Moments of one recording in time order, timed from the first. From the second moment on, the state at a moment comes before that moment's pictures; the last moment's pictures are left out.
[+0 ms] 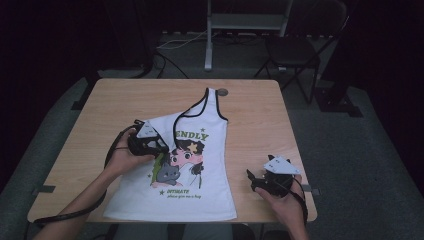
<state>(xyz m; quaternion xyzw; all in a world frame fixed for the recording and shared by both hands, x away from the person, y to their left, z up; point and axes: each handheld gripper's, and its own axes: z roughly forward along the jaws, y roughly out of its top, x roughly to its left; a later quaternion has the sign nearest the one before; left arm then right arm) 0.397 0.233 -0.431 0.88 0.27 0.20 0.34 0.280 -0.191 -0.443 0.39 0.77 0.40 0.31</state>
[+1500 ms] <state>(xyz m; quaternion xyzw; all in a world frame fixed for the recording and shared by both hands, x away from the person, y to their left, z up) 0.356 0.330 -0.379 0.76 0.37 0.23 0.48 0.281 -0.192 -0.442 0.40 0.77 0.40 0.31</state>
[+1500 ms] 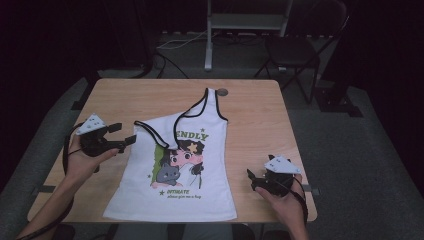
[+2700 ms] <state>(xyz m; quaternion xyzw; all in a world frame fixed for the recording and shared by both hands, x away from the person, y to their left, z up) 0.290 0.413 -0.394 0.70 0.41 0.28 0.51 0.283 -0.194 -0.442 0.39 0.77 0.40 0.30</state>
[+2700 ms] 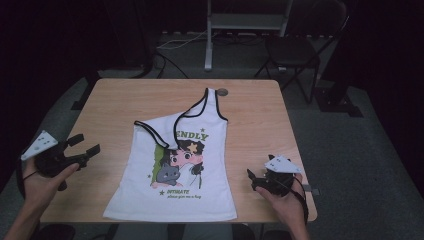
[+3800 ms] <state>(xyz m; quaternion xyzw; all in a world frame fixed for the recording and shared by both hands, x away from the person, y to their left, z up) 0.264 0.434 -0.437 0.68 0.42 0.29 0.52 0.446 -0.155 -0.347 0.41 0.77 0.40 0.28</state>
